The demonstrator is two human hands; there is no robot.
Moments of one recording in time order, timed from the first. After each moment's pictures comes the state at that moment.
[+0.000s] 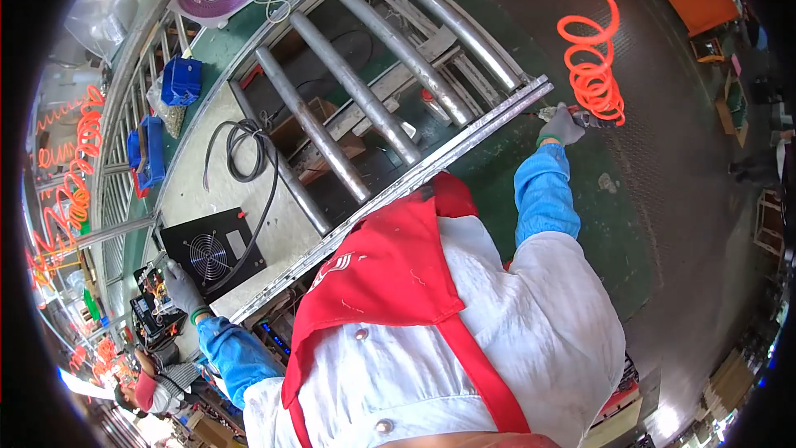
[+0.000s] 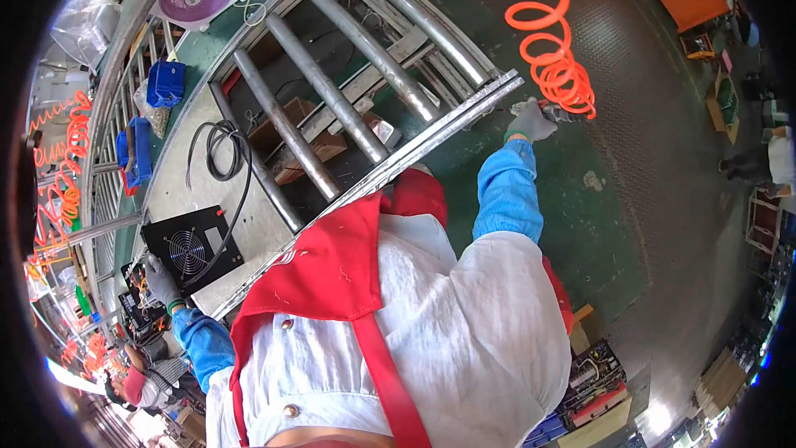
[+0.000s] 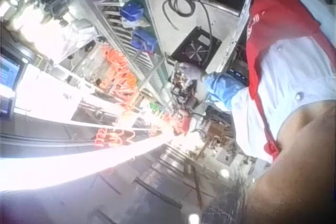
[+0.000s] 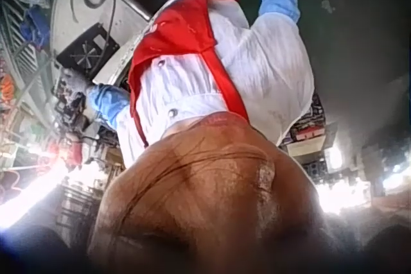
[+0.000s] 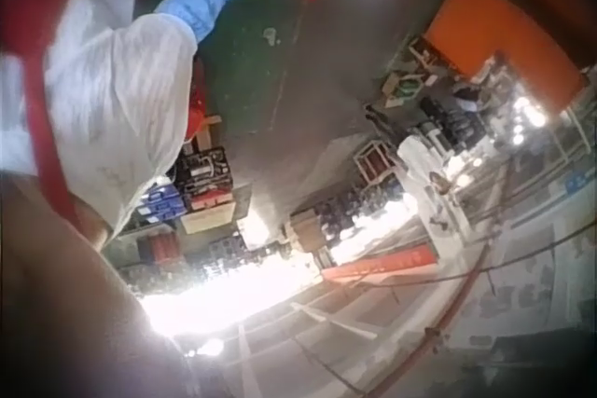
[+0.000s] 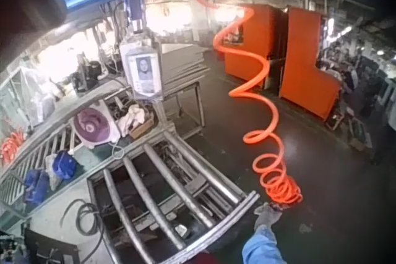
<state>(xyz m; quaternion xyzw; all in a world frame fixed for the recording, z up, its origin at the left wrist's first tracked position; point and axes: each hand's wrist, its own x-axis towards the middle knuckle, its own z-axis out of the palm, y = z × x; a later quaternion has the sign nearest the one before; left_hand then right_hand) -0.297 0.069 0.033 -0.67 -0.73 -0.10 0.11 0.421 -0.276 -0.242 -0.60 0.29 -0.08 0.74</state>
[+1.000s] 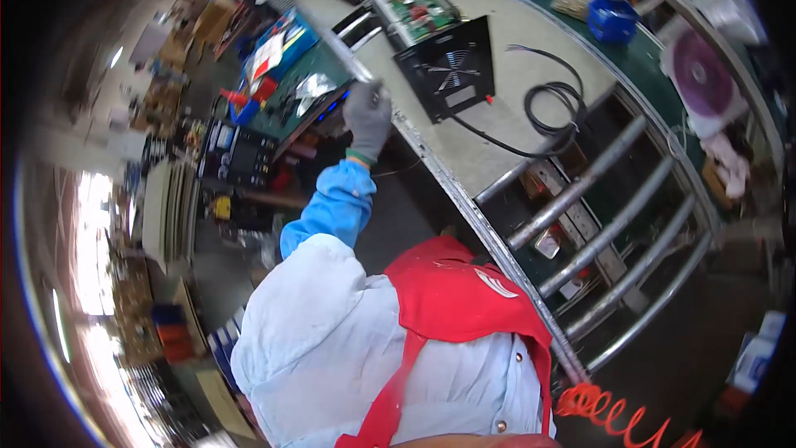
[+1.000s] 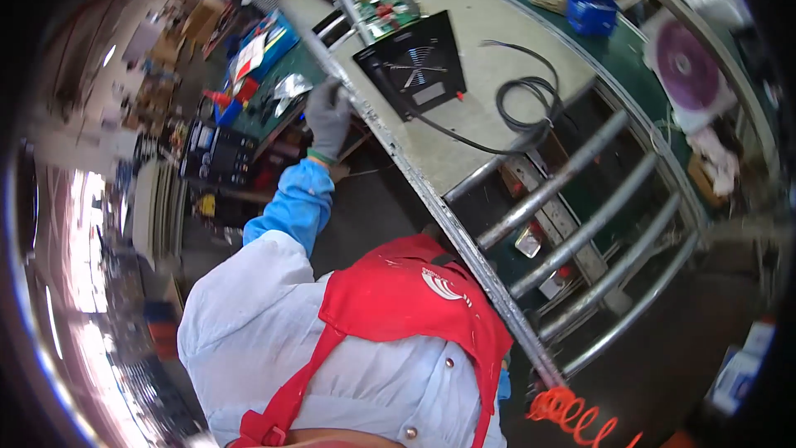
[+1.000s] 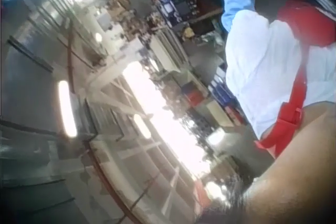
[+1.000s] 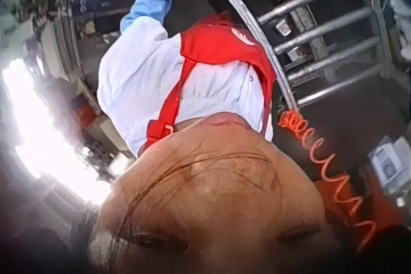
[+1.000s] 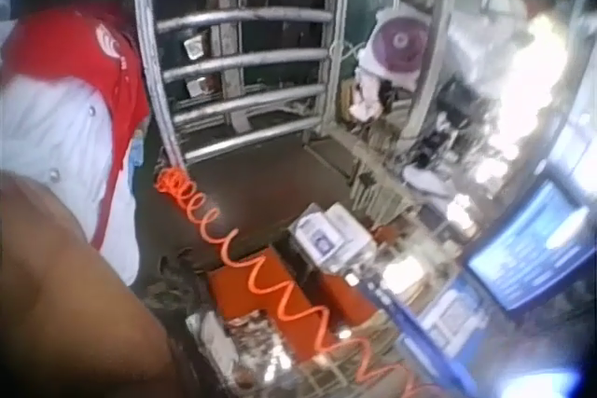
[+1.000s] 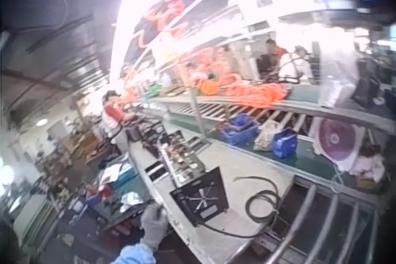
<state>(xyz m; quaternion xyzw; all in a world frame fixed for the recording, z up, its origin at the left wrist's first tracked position) -0.281 -0.095 -0.033 -0.45 -0.72 -0.47 0.24 0.353 -0.159 -0.314 -0.69 -0.42 0.52 0.28</state>
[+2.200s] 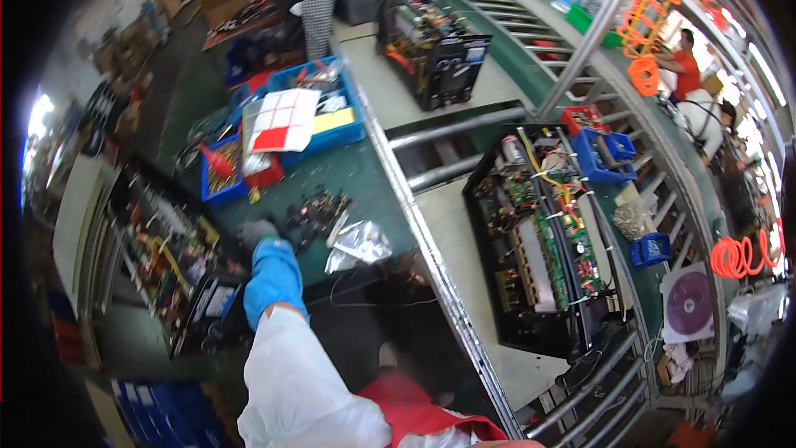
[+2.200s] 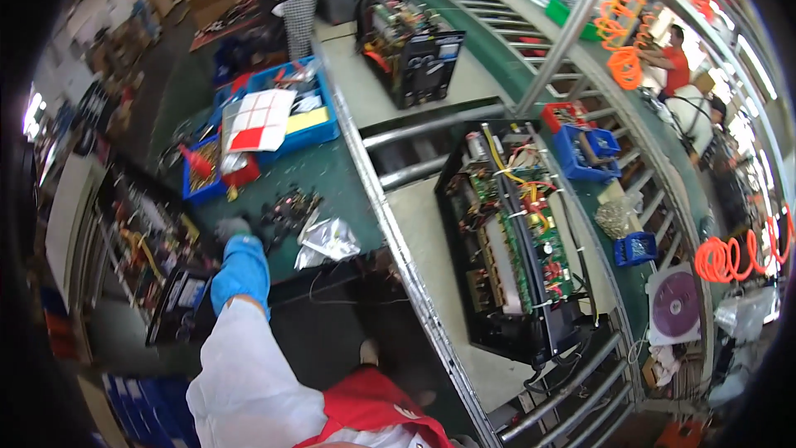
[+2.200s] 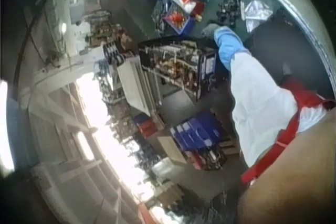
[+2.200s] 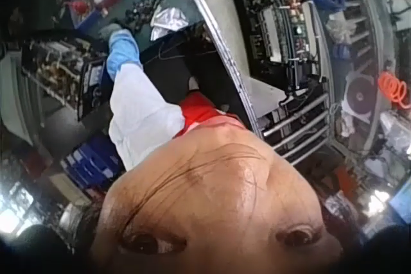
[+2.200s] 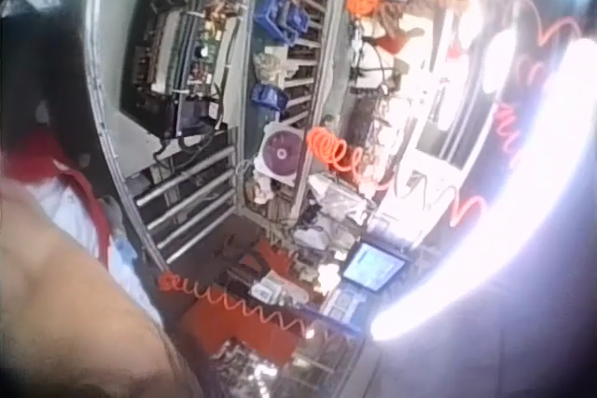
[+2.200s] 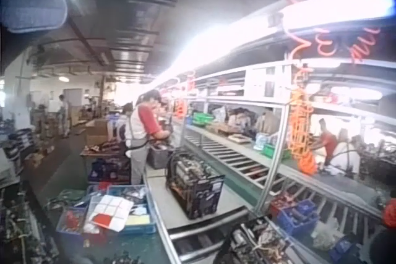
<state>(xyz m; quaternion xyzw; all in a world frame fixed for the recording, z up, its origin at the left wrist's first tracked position) -0.871 -0.288 -0.222 0.29 -0.95 -0.05 -0.05 -0.034 -0.167 -0.203 -0.63 -0.63 0.41 -0.21</state>
